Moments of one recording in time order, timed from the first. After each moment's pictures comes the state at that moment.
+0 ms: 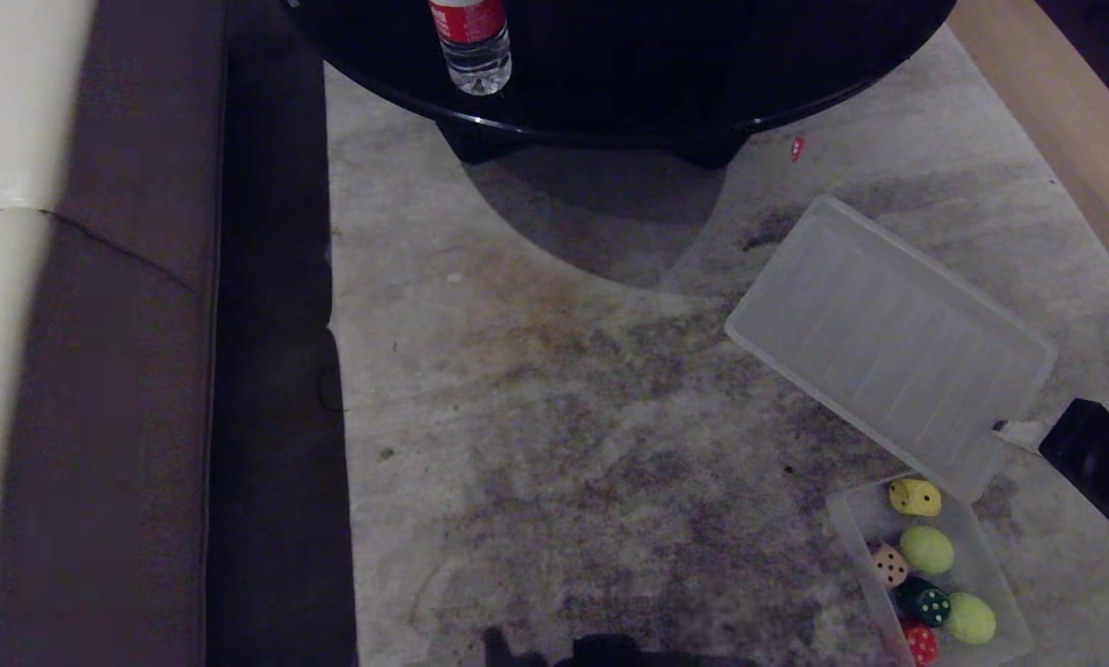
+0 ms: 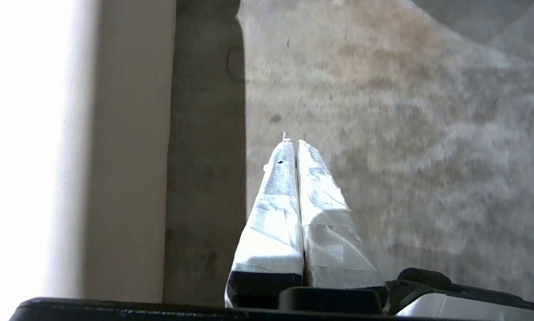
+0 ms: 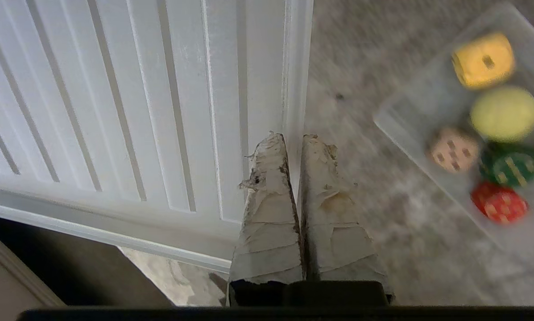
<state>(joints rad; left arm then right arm) 0.00 0.00 0.00 -0.01 0.07 -0.15 -0.27 1.42 -0.41 -0.64 0.30 0.54</state>
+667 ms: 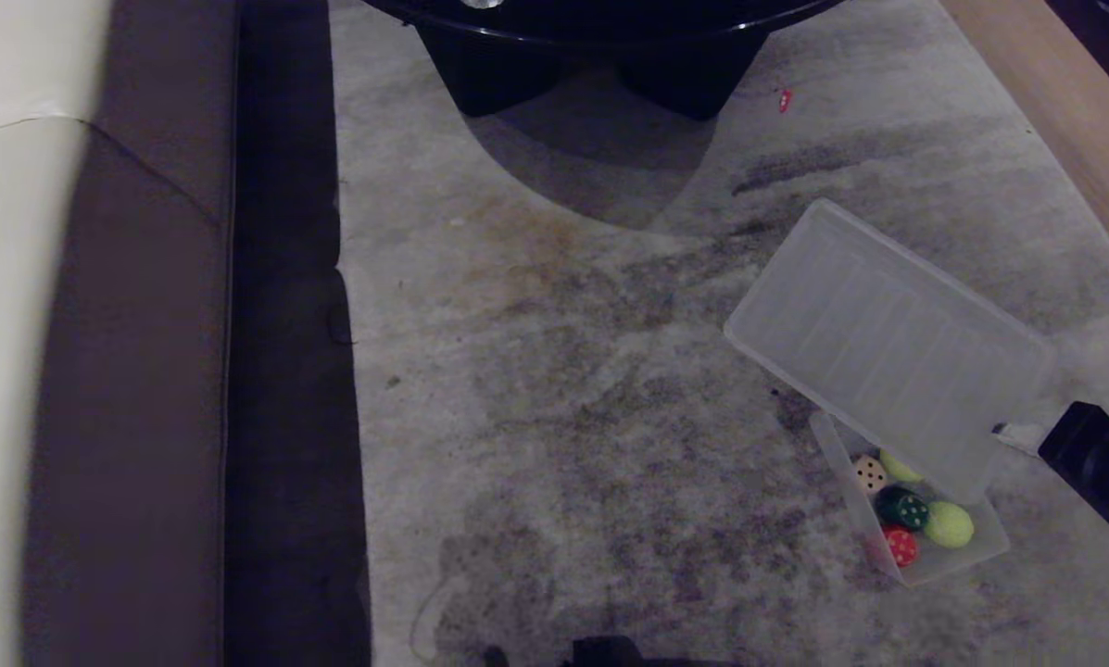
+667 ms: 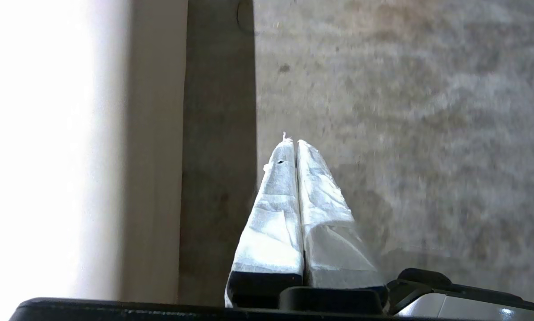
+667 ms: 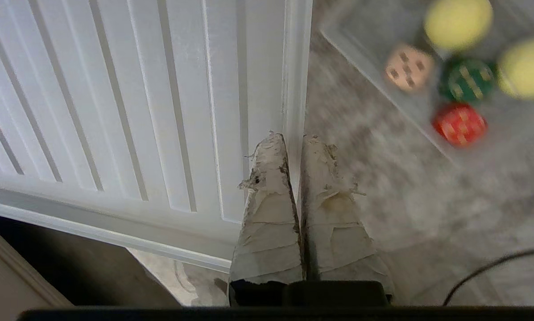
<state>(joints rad) 0.00 0.00 0.00 -0.01 0.07 -0.15 -0.27 1.42 -0.40 -0.64 0.30 0.54</state>
